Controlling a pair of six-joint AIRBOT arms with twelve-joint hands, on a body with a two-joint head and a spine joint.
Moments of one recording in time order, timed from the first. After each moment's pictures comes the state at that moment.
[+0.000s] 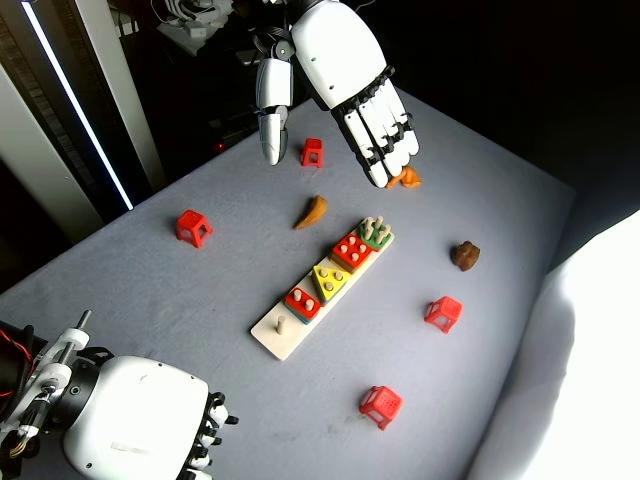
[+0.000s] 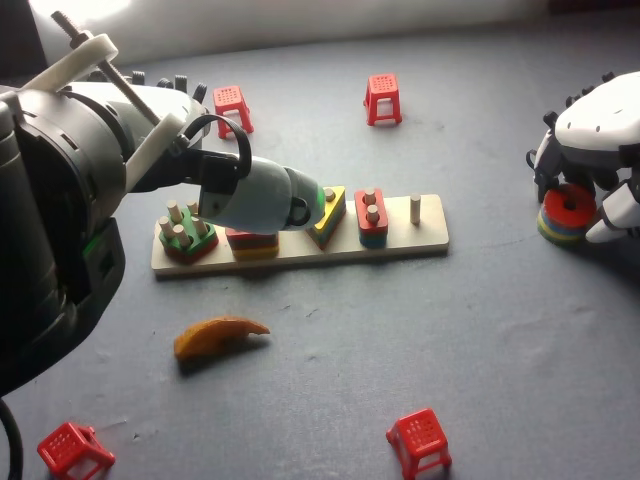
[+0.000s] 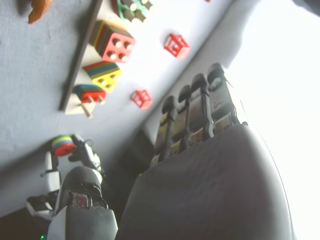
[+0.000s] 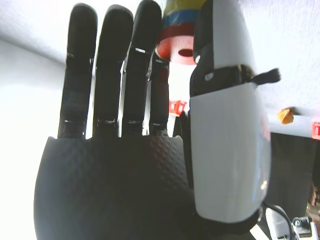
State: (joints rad) left arm 0.11 -0.98 0.55 1.09 1.27 -0.35; right arm -0.44 -1.08 1.26 -2.08 -0.16 1.07
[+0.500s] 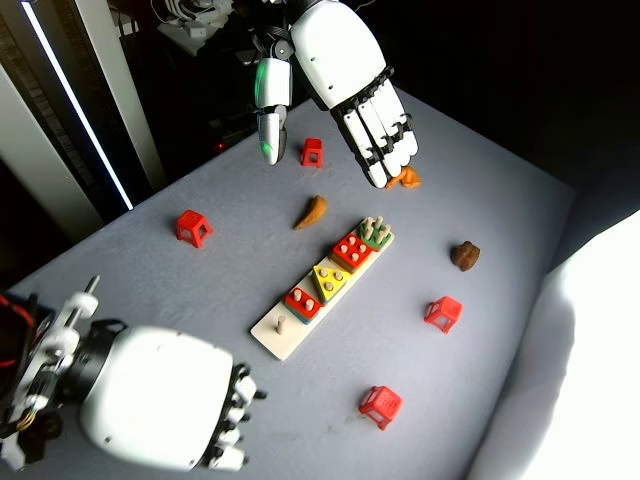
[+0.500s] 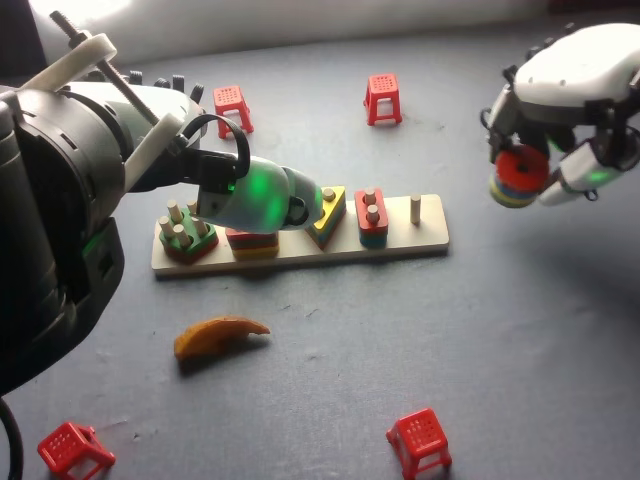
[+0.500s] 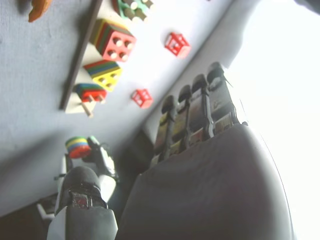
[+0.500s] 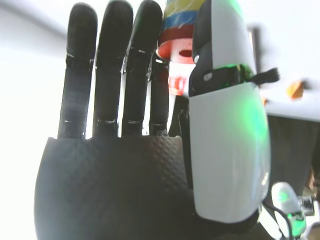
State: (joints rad) left arm 0.11 -0.98 0.55 1.09 1.27 -0.35; right arm -0.30 -1.09 1.22 -2.08 -0.13 1.06
